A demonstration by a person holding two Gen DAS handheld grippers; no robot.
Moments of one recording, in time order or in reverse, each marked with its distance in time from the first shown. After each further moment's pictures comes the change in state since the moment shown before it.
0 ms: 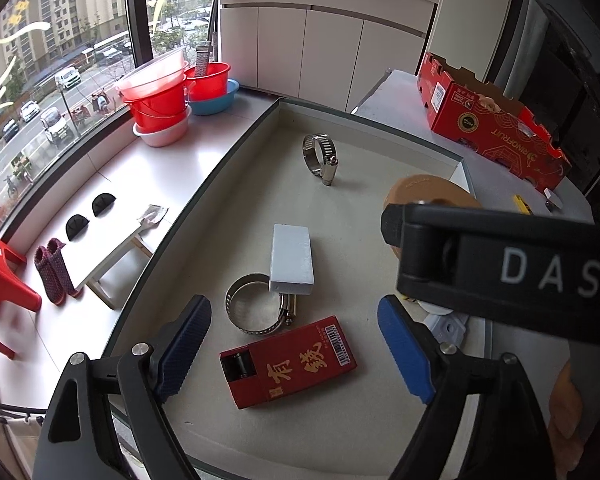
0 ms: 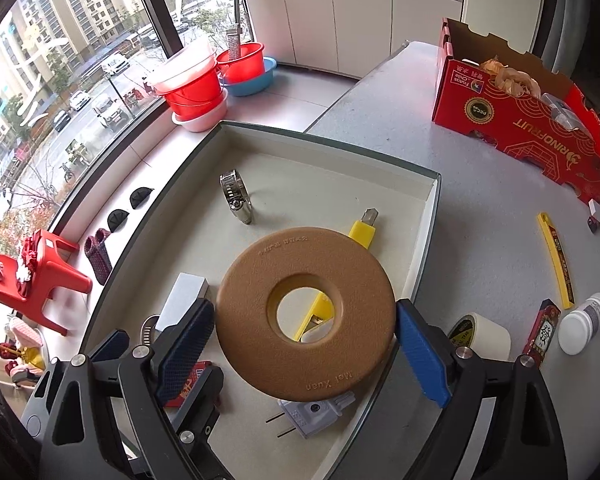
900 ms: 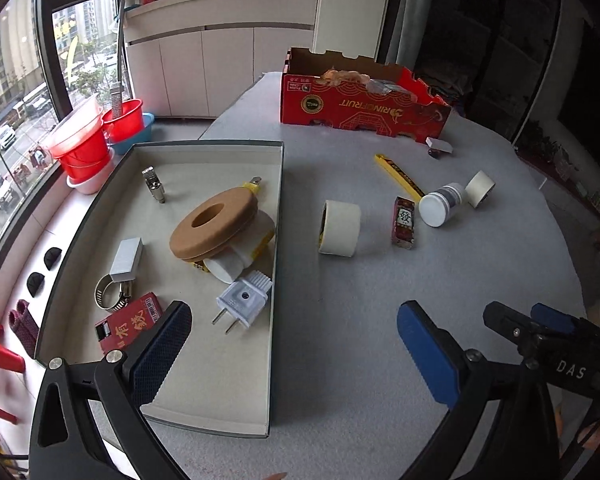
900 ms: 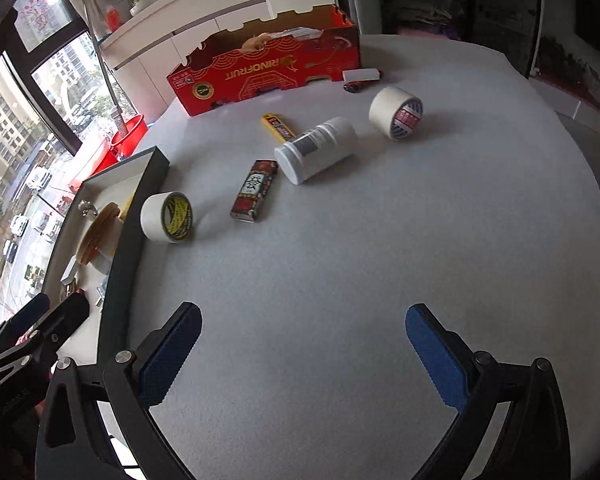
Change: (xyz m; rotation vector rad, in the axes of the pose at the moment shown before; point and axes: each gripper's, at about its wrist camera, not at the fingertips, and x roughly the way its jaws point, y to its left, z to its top) left arm -0.050 -0.129 -0.027 0.261 -0.024 -0.173; right arm -0.108 -0.198 -0.172 0.476 -0.082 -0.180
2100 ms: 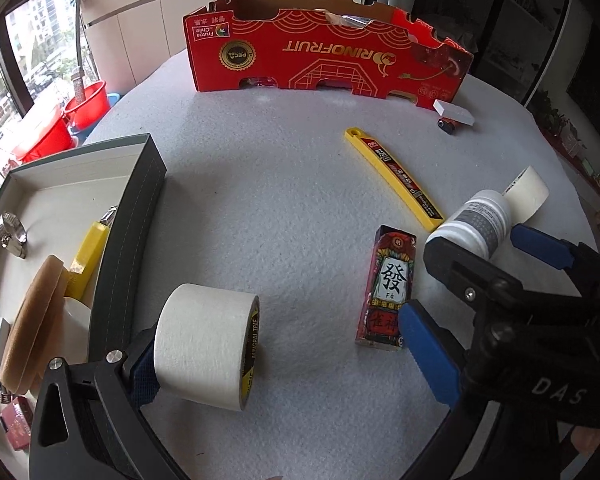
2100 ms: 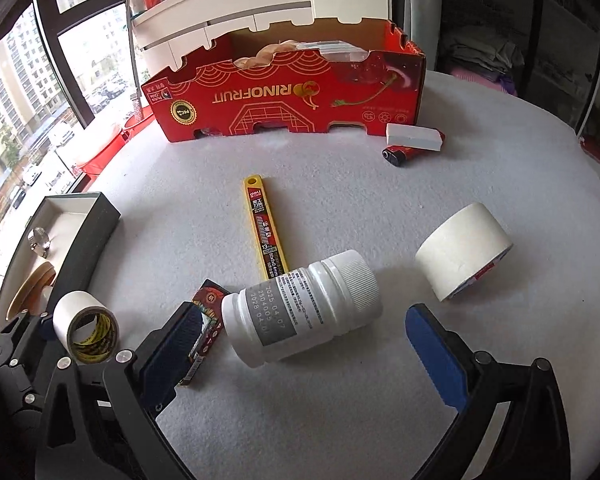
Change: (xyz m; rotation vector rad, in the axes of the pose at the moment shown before) left arm 0.140 -0.057 0.061 0.008 0.148 -0.024; right arm 0.105 0.021 0.113 -0.251 -0.049 0.058
